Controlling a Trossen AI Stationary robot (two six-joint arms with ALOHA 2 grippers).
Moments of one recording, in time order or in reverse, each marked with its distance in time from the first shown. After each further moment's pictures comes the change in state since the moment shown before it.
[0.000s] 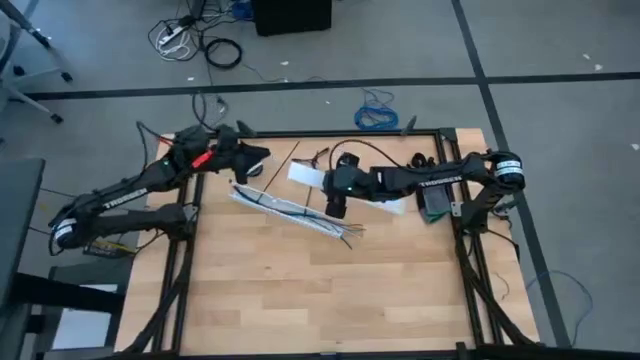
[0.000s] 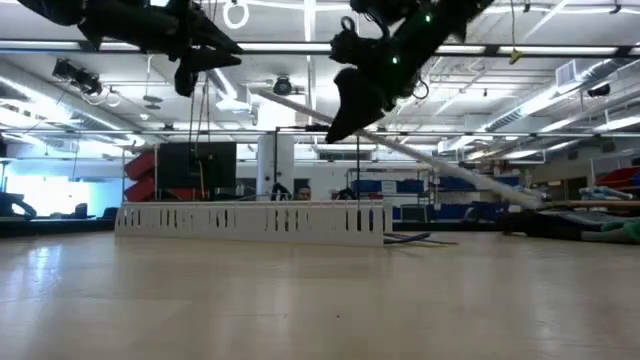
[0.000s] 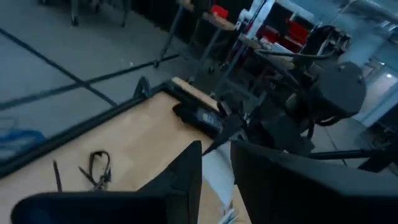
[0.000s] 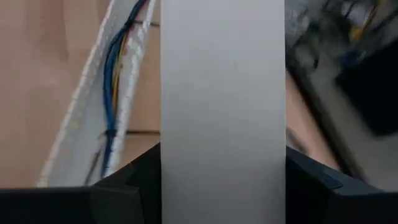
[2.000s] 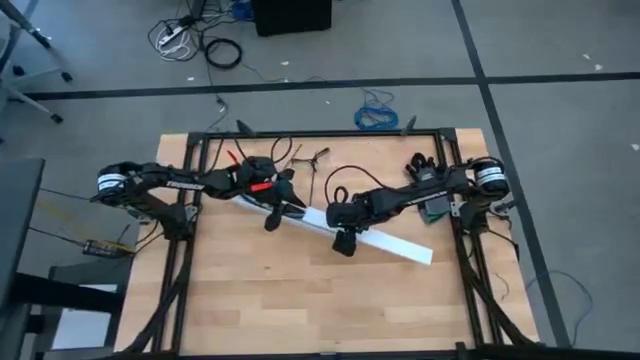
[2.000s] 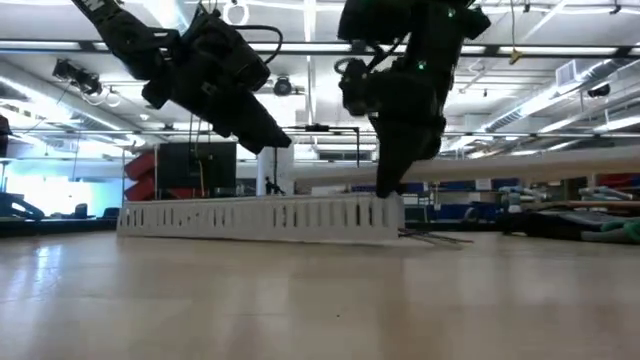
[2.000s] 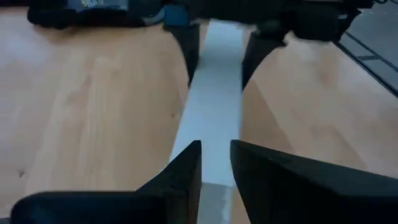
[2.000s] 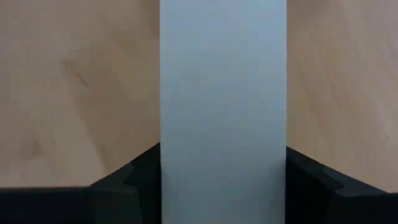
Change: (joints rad) left arm -0.311 0.627 0.000 0.218 0.133 0.590; right arm 0.148 0.119 0.030 -0.316 -0.267 0.445
